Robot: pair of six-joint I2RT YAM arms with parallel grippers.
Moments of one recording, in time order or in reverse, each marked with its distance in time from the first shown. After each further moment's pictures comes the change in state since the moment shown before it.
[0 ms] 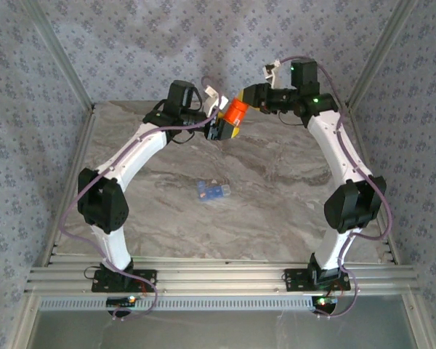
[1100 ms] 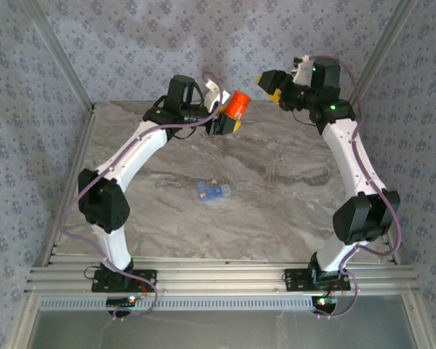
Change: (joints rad) left arm -0.008 0.007 0.064 0.019 -0.050 0.041; right arm -0.092 -0.124 -0.105 0.164 0.113 0.219
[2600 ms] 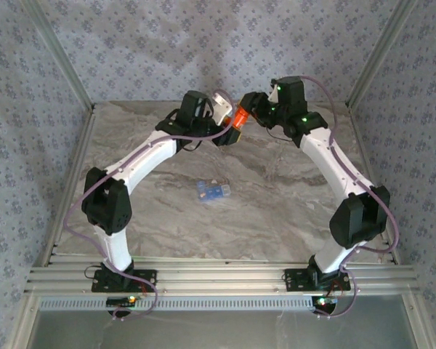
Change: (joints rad) left arm -0.078 -0.006 -0.150 0.094 -0.341 0.049; right arm 0.198 -0.014 -0.156 0.013 0.374 0.165
